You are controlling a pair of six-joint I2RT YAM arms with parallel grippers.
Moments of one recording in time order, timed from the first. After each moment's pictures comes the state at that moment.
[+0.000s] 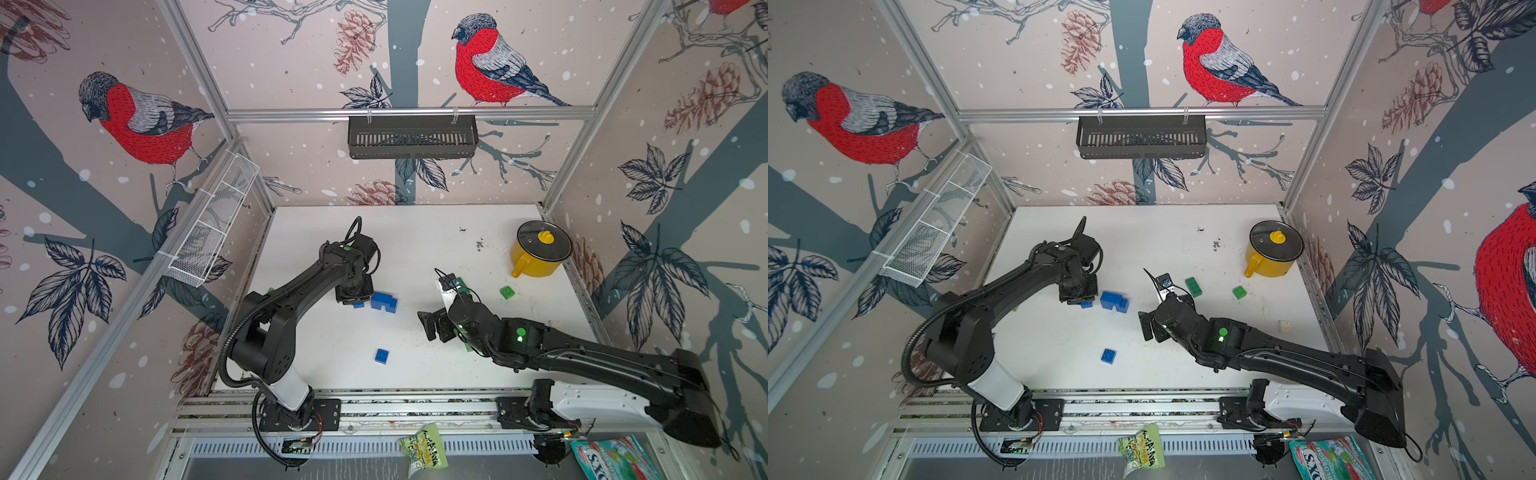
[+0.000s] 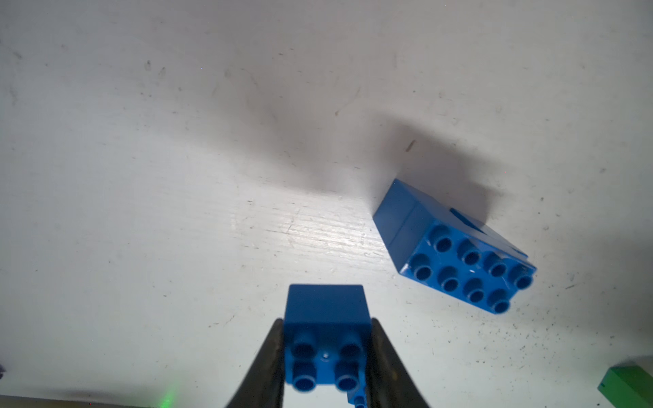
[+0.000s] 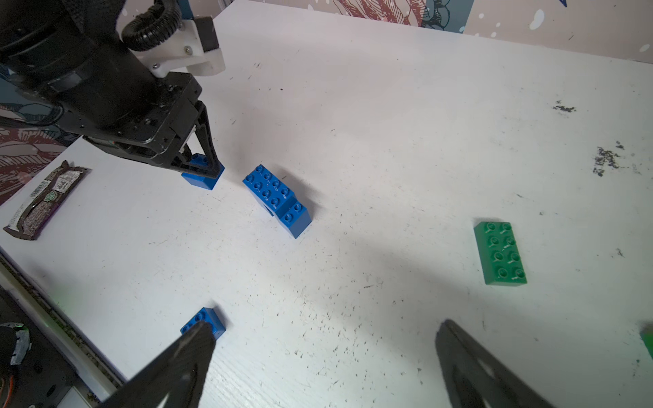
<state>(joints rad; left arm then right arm) -0.48 1.66 1.27 -1.07 0.00 -0.65 1.16 1.07 0.79 -0.38 0.40 0.47</state>
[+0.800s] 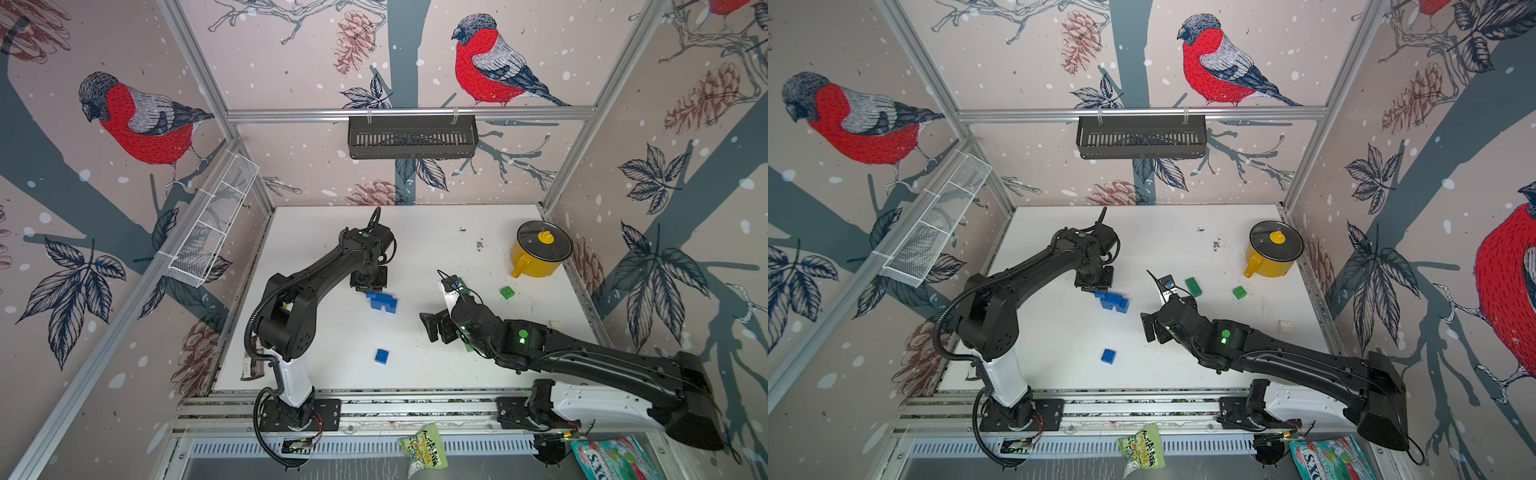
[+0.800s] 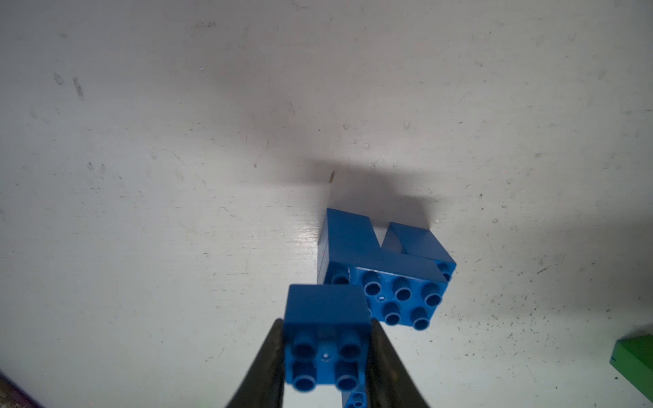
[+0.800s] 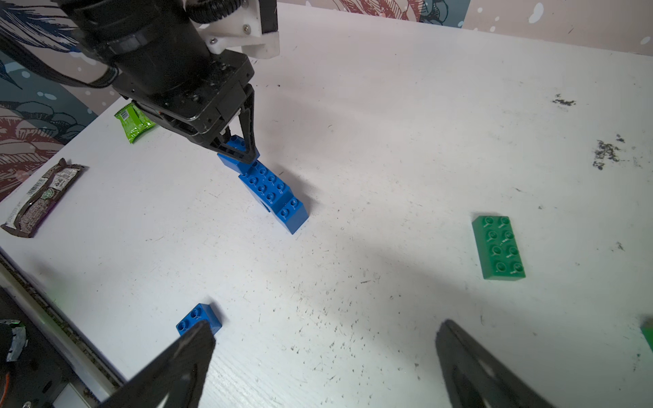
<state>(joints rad) -0.53 1.84 1.50 -1.15 0.00 -0.49 1.15 1.05 0.76 -0.37 0.40 0.47</state>
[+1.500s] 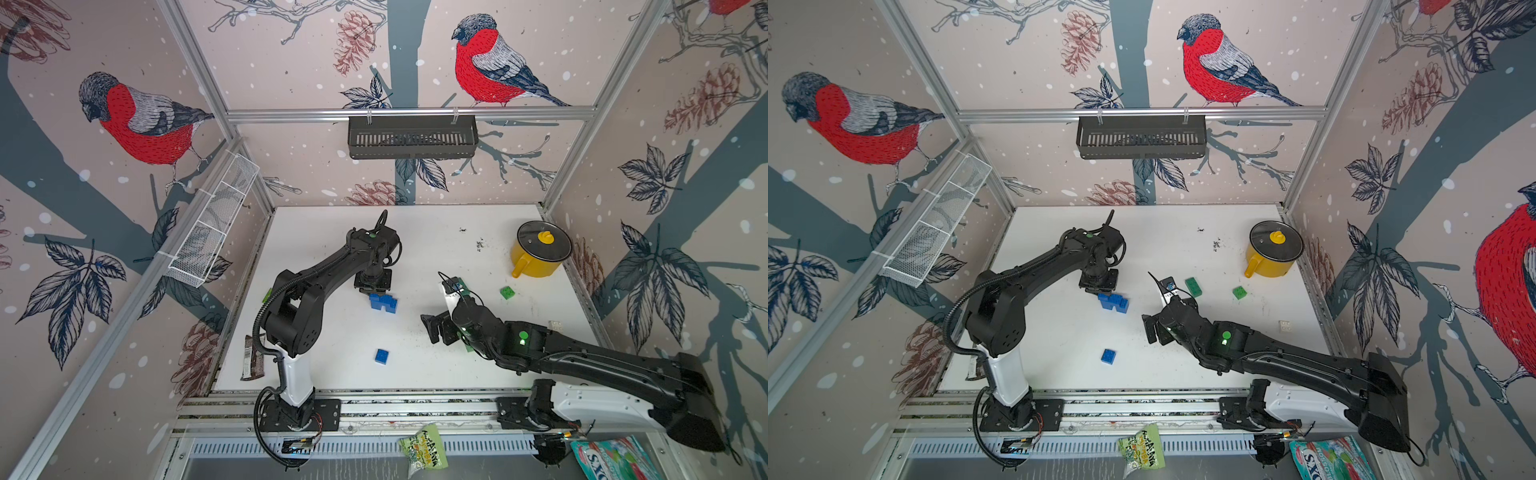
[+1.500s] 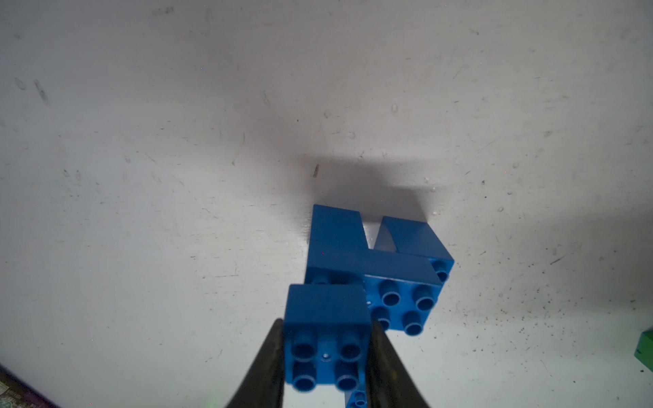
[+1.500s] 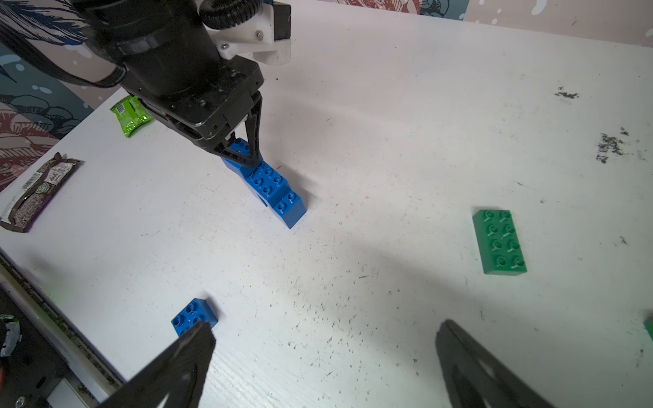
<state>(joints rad) -0.56 1.88 1.52 -1.17 0.00 -0.46 1.14 1.04 0.73 -0.36 0.39 0.47</state>
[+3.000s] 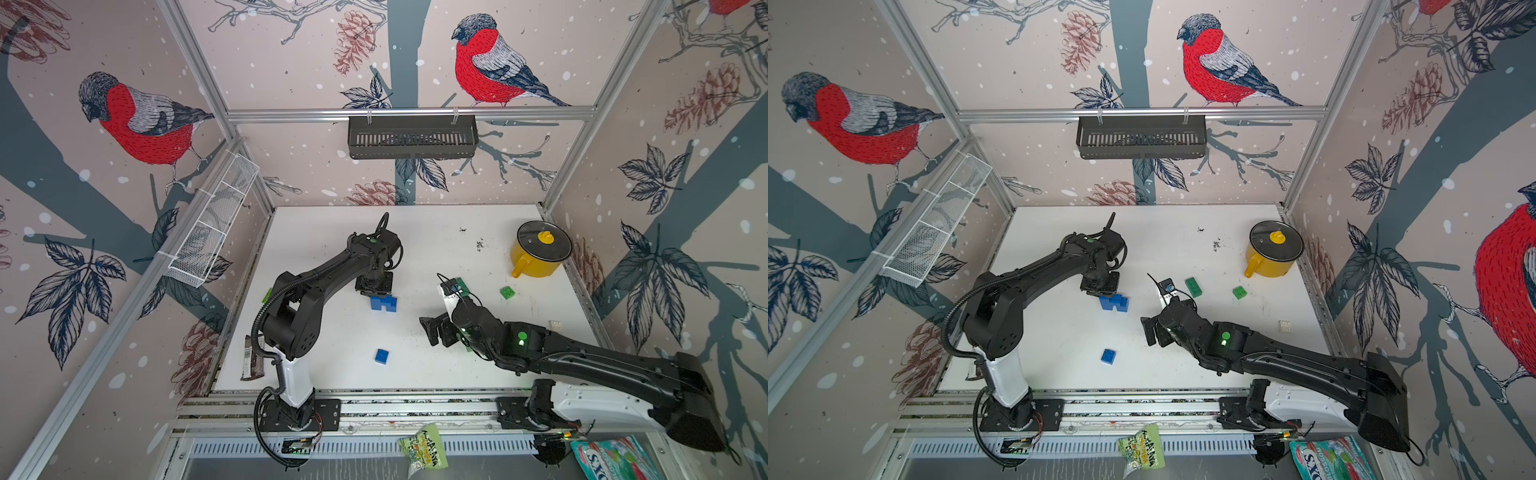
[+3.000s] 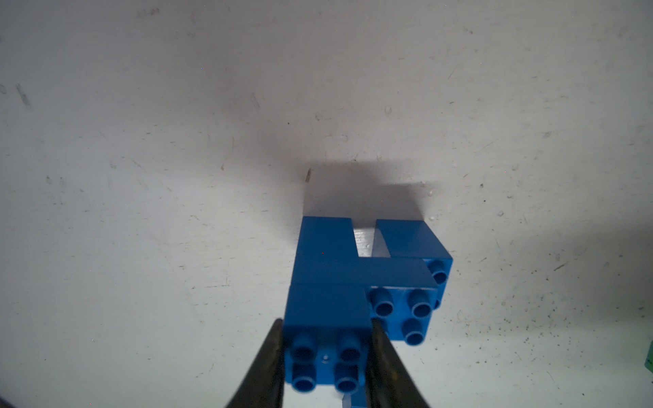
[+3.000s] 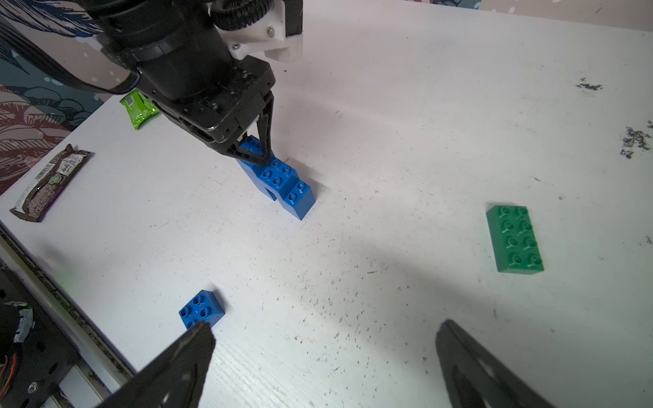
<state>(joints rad) -0.58 1.87 1.44 -1.09 0.00 -0.48 1.14 1.05 0.72 -0.35 0.35 0.47</state>
